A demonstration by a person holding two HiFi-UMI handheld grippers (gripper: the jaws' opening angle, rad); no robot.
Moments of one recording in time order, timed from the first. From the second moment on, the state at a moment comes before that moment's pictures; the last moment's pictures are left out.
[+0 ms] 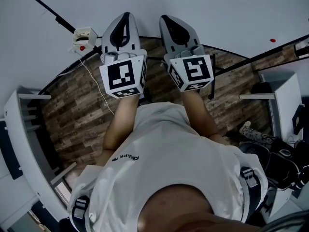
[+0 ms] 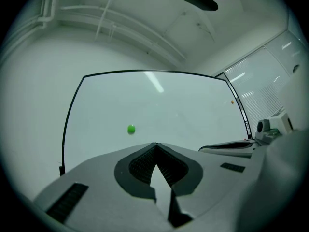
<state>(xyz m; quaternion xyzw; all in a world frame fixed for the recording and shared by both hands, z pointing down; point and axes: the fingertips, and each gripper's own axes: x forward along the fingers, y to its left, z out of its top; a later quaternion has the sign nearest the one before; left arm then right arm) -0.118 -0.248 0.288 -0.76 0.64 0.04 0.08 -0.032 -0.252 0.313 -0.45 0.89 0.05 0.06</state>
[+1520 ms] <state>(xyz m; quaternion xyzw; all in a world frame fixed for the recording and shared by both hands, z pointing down) -0.109 -0.245 0.320 -0.77 0.64 0.04 0.06 -0.034 -0.260 0.320 -0.45 0.89 0.05 0.05</state>
